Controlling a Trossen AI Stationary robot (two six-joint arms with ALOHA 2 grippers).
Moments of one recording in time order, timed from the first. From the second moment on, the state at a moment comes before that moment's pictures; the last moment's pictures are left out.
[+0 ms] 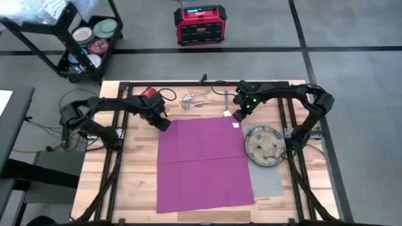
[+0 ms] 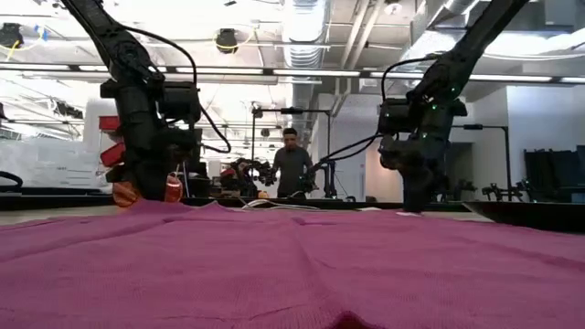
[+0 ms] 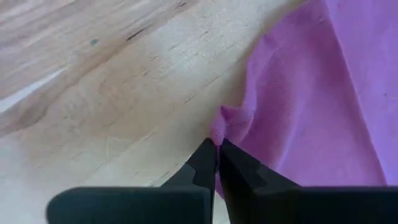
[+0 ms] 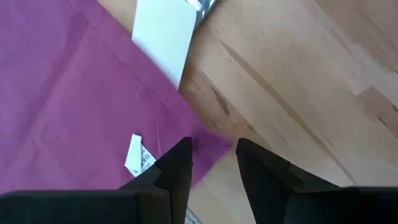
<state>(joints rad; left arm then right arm) 0.61 1.43 0.64 -0.53 0.23 -0.39 -0.68 1.71 0.88 -0.51 -0.30 0.12</state>
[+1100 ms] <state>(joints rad) 0.61 1.26 0.64 -0.59 0.23 -0.42 -0.70 1.49 0.88 -0.59 -0.37 0.15</state>
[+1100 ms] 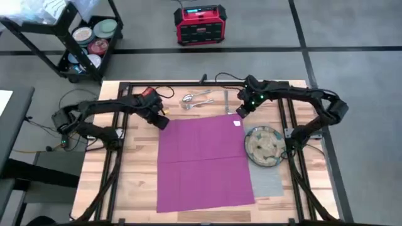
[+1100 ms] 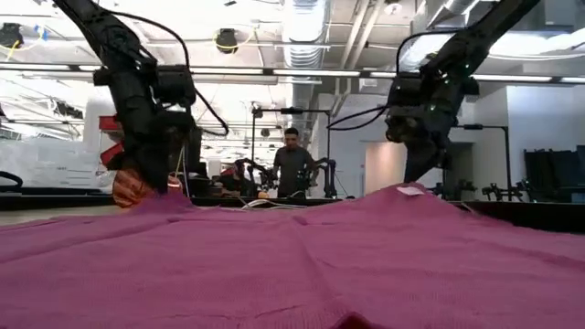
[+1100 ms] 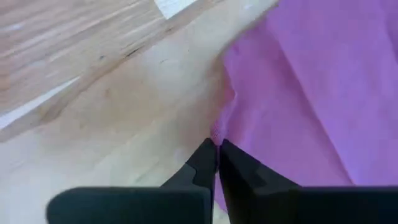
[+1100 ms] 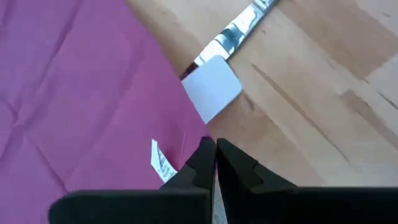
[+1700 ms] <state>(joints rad) 0.53 0.95 0.64 -0.74 0.23 -0.55 -0.53 1.34 0.88 -0.60 -0.39 0.31</state>
